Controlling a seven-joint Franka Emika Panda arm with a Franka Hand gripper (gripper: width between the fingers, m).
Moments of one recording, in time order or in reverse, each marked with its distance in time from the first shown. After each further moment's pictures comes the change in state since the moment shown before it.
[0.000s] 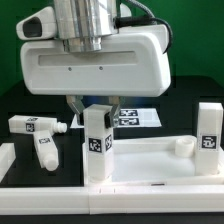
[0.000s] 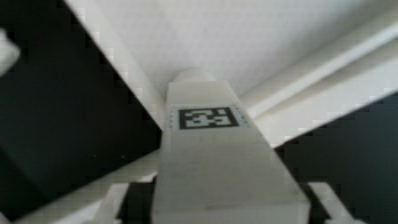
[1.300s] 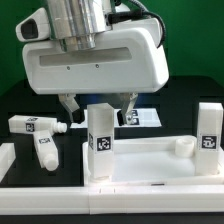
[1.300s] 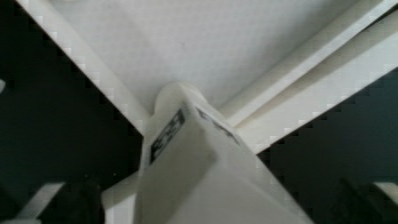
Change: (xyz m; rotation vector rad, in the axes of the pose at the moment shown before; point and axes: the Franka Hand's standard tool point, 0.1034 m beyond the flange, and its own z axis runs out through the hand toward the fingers) arm -0.003 -0.006 -0.003 0.029 -0.076 -0.208
